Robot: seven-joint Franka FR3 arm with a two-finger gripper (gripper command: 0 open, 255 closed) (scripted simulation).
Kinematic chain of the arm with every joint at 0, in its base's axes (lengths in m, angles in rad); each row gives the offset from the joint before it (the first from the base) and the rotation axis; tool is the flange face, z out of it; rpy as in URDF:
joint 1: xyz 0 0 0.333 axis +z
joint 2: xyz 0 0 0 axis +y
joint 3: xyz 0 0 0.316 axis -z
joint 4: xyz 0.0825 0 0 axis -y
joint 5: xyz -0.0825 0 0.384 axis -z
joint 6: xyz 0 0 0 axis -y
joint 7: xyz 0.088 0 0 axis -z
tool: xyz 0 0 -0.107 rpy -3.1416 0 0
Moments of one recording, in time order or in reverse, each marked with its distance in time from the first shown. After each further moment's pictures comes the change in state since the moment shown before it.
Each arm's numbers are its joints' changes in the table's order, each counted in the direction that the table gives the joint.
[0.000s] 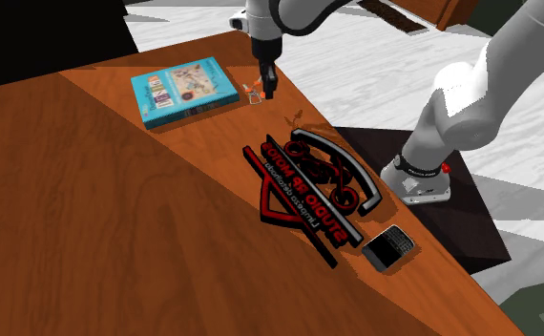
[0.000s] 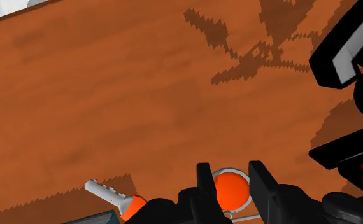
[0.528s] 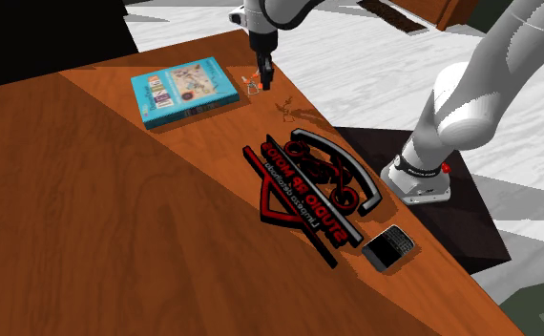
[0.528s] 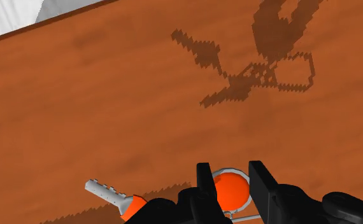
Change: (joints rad) arm -0.048 0.101 0.063 0.070 0.011 0.031 -0.106
